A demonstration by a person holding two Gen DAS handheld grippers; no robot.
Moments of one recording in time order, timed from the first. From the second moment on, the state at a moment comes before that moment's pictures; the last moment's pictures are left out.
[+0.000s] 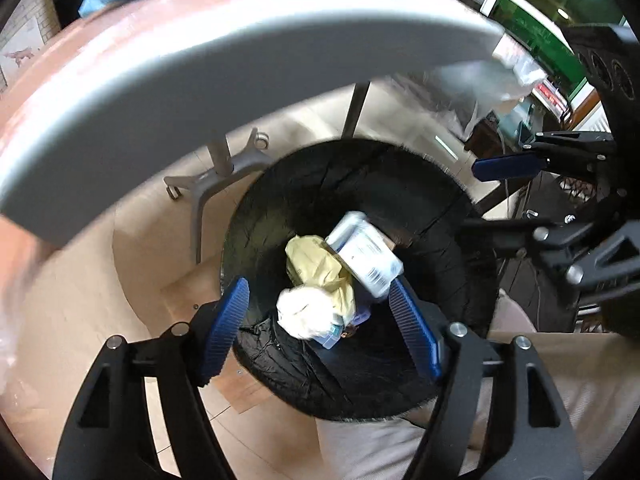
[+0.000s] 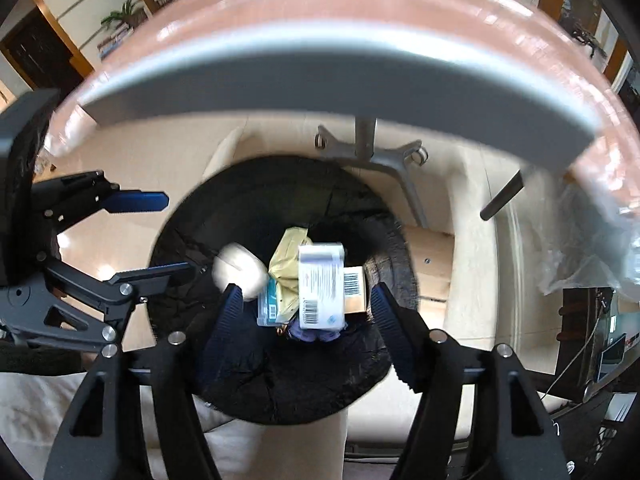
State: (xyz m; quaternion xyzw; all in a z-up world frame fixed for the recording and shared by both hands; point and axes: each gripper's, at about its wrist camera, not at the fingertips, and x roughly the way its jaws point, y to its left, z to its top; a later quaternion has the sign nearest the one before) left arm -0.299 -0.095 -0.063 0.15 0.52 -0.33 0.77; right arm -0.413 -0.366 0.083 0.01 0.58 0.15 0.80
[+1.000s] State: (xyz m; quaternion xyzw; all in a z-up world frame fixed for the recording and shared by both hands) left arm 0.010 -0.083 0.047 0.01 0.49 -0.25 0.84; right arm -0.151 -0.382 0.148 -0.05 0.45 0.19 0.87
